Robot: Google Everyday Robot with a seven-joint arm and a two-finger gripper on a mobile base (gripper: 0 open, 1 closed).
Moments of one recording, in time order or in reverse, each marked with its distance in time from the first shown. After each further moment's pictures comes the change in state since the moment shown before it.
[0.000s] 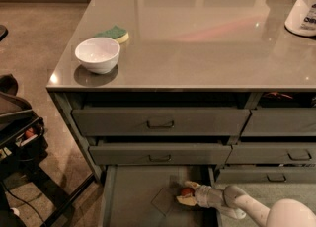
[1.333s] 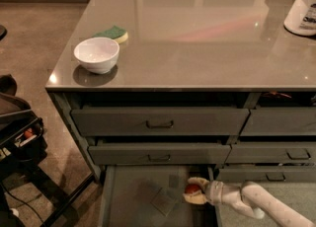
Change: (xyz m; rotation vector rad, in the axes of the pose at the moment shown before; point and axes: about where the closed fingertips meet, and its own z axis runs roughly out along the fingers) arm -0.093 0.037 -0.082 -0.103 -0.141 -0.035
